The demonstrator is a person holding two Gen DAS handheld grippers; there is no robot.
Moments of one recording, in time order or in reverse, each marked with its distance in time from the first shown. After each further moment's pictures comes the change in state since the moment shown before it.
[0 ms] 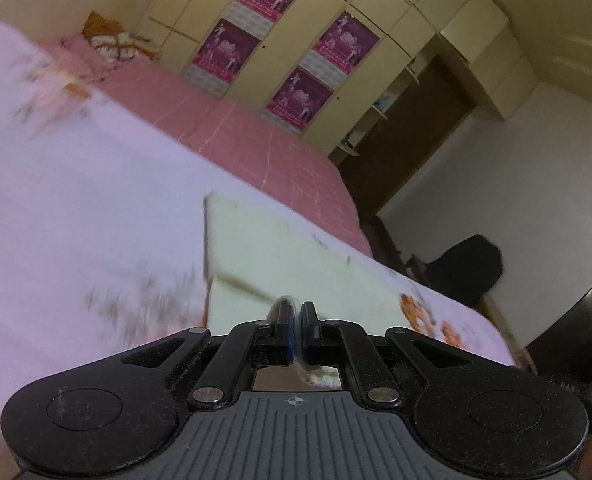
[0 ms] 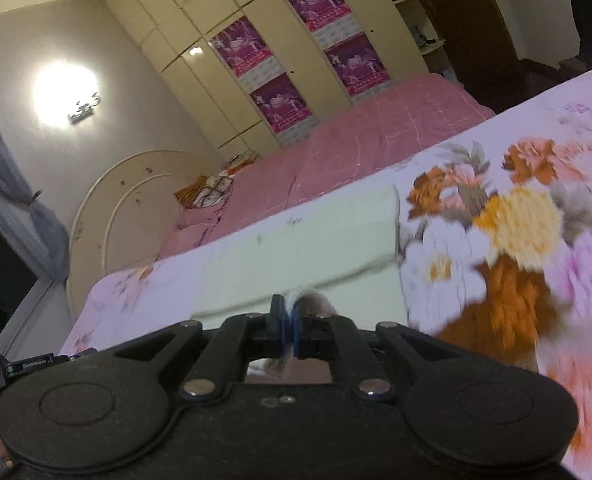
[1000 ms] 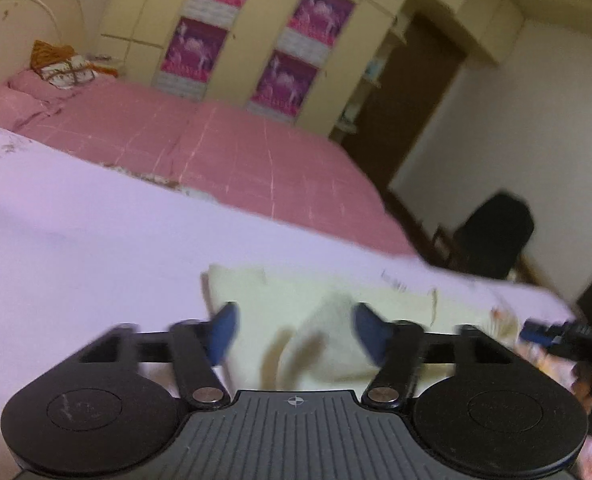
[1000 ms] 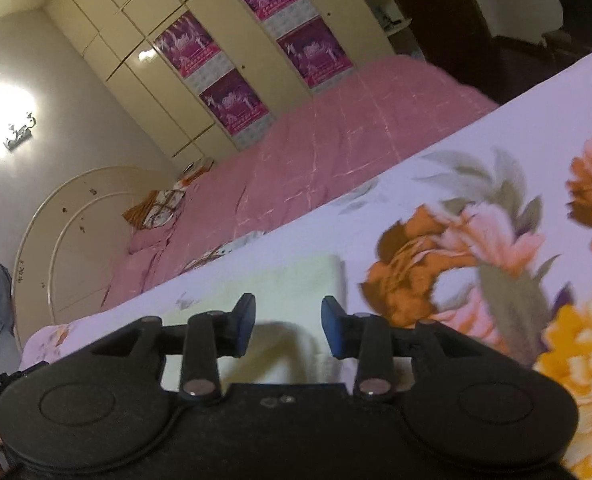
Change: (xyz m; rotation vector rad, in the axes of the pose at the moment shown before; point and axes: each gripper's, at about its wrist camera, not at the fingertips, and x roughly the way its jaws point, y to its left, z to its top) left arm 0.197 0.039 0.079 0.210 0.057 0.031; right arm 0.192 -0.108 0.073 0.068 0.005 -0.073
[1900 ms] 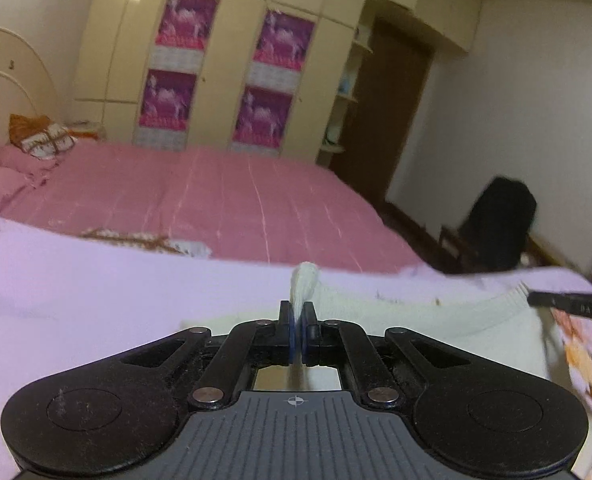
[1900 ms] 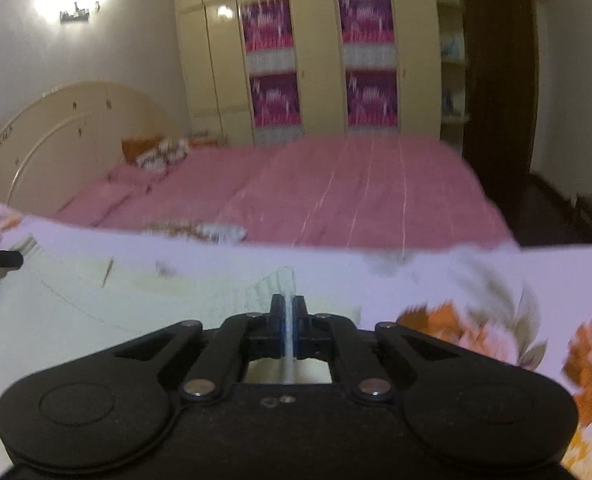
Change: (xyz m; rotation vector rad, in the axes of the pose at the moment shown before) left arm -0.014 -0.035 0.010 0.167 -0.130 0.032; right arm 0.013 0.068 -0.009 -0.508 -0.073 -0.126
